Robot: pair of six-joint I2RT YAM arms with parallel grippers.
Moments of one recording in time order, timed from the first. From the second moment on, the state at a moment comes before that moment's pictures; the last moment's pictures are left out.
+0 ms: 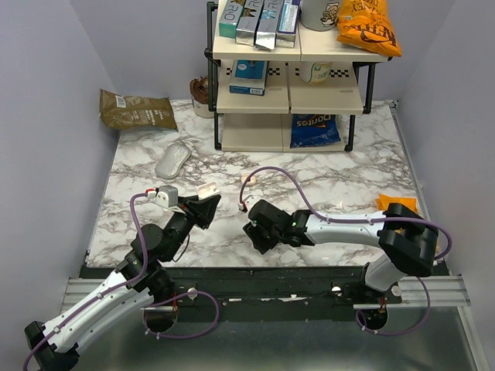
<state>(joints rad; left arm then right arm) -0.83 0.31 0.28 0.18 -0.28 -0.44 1.13 1.59 0.87 -0.25 0.10 0.29</state>
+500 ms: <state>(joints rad) -0.83 0.31 0.28 0.18 -0.28 -0.44 1.13 1.52 0.87 -0.23 -0.01 0.27</state>
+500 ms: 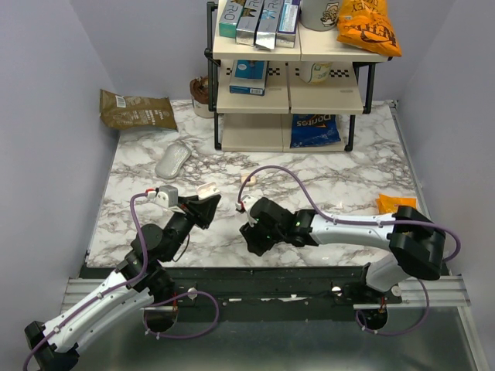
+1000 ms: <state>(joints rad) -0.83 0.30 0.28 0.18 -0.28 -0.44 1.13 1.58 0.87 -0.23 -0.08 0.27</state>
